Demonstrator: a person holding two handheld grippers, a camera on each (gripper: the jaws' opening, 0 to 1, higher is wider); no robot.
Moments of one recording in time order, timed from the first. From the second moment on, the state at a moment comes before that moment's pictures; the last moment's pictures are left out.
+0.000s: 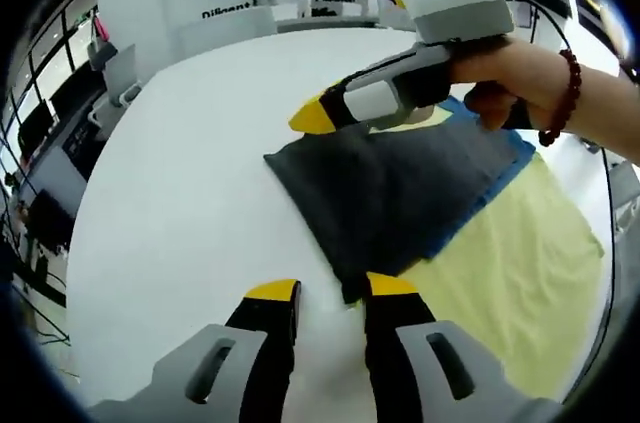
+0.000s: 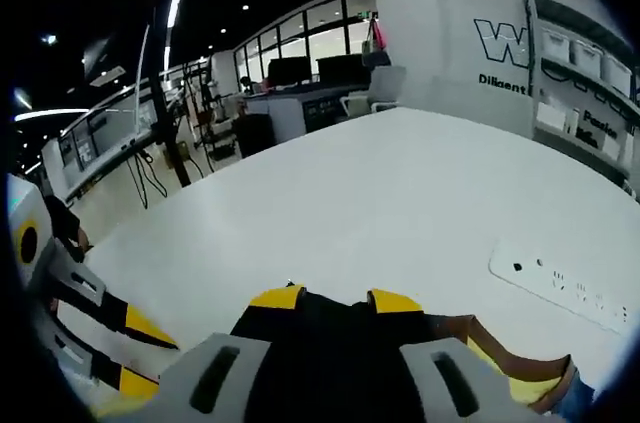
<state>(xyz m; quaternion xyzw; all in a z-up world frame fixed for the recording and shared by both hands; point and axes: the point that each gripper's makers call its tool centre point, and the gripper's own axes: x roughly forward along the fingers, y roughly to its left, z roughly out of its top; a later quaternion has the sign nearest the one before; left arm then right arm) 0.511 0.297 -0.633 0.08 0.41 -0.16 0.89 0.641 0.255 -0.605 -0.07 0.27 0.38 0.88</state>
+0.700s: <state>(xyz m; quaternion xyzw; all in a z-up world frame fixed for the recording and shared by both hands) 0.491 0.284 -0.599 0.00 0.37 -0.16 0.92 0.582 0.224 -0.590 -0.06 0.28 0.40 0.87</state>
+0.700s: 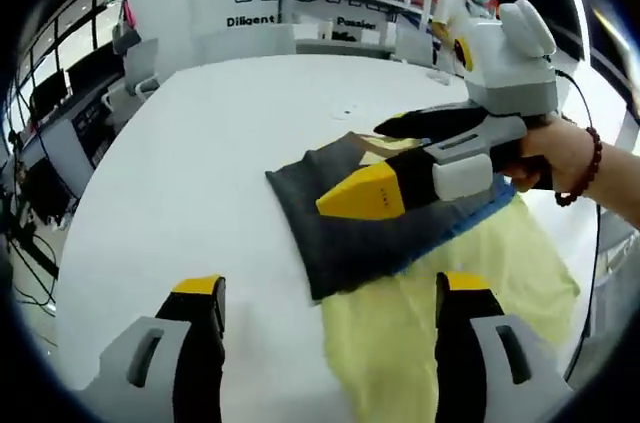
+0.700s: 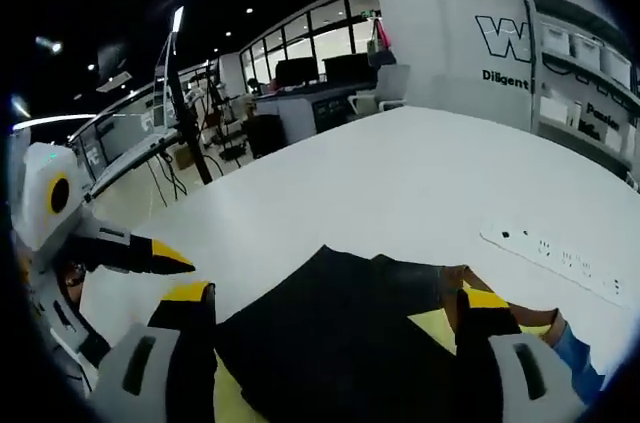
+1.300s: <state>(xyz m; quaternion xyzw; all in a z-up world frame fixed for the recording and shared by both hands) 0.468 0.269 -0.576 0.00 0.35 -0.17 0.92 0.542 0.166 -0.568 -0.08 0.27 0.37 0.89</state>
